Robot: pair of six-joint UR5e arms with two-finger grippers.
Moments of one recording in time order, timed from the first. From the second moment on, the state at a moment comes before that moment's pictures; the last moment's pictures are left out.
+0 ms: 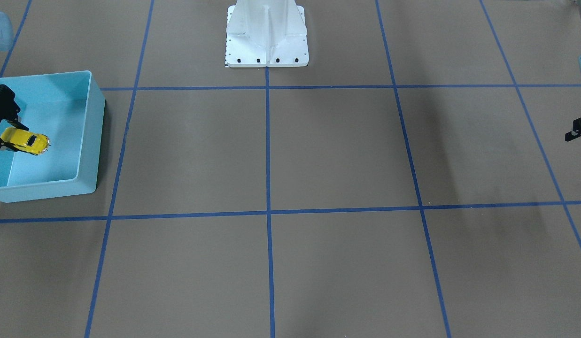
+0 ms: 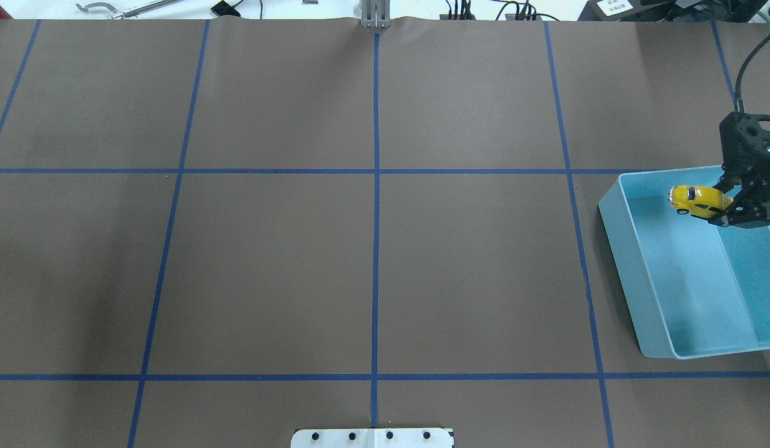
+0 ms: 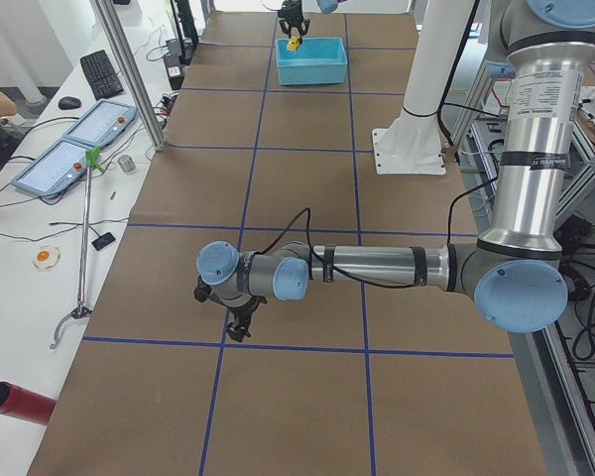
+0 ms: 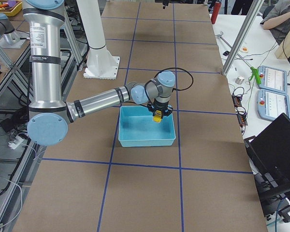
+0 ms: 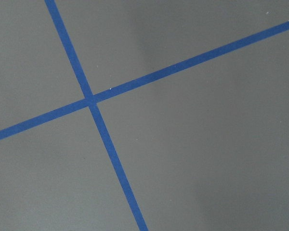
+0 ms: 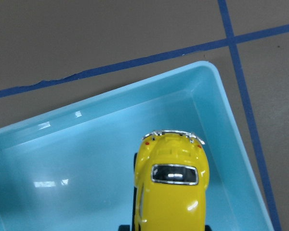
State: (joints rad) left arm -1.41 -1.63 -1.48 -1.64 -2.44 0.24; right arm 1.13 -1.61 1.92 -1.51 2.34 -0.76
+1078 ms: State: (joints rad) left arm -1.41 -1.63 -1.48 -1.64 -2.44 0.24; right arm 1.12 -1.71 1.94 -1.45 2.39 -0.77
